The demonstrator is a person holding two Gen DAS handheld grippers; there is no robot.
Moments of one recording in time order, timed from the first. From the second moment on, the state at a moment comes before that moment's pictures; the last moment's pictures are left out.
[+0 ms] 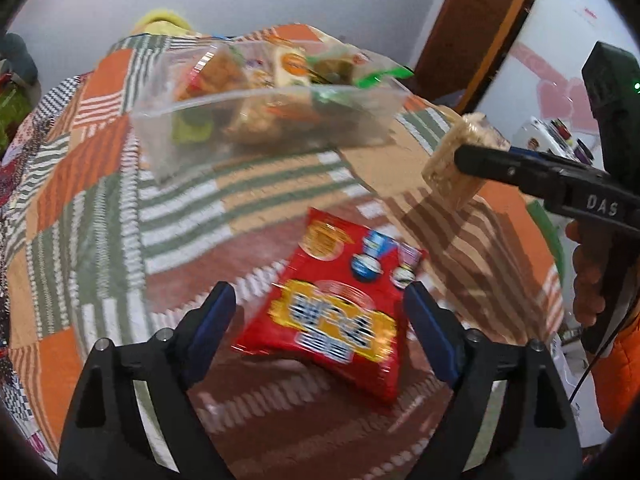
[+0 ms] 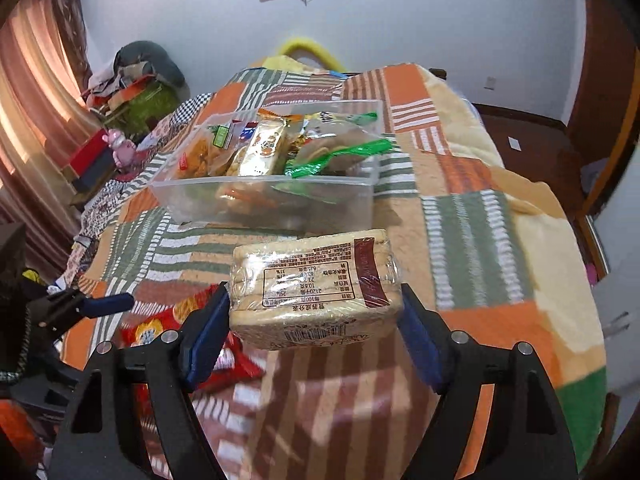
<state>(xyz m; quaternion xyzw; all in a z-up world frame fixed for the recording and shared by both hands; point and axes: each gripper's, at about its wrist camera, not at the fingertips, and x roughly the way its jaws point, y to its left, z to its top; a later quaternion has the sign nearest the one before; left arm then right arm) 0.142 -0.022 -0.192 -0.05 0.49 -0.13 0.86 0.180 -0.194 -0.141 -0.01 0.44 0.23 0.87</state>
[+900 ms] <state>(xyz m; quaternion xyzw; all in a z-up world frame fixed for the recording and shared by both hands) 0.175 0.001 -0.166 -0.05 0.42 -0.07 0.91 0.188 -0.175 -0.124 -0.01 0.41 0.25 0.88</state>
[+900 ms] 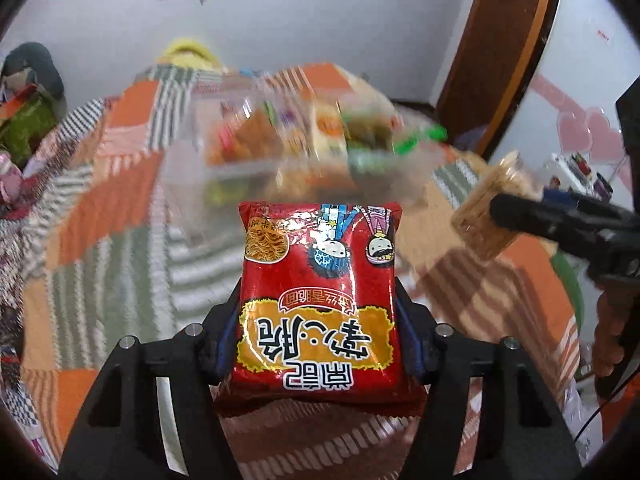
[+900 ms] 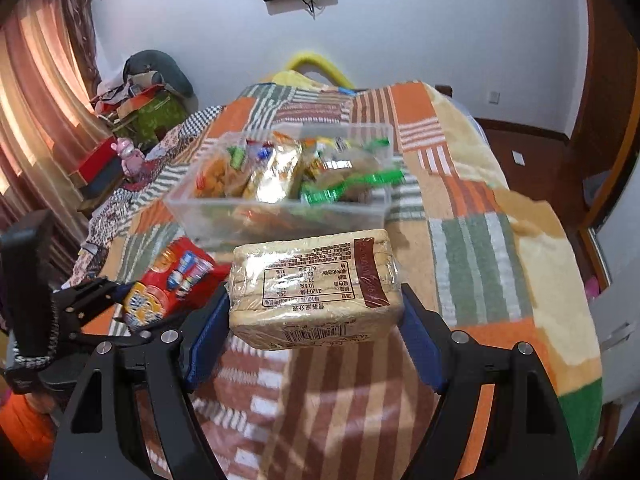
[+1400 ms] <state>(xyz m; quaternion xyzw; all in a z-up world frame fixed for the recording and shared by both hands) 0.256 0.053 -0.115 -0.07 0.36 -0.01 0.93 0.252 -0.116 -0.096 -0.04 0.35 0.25 0.90</state>
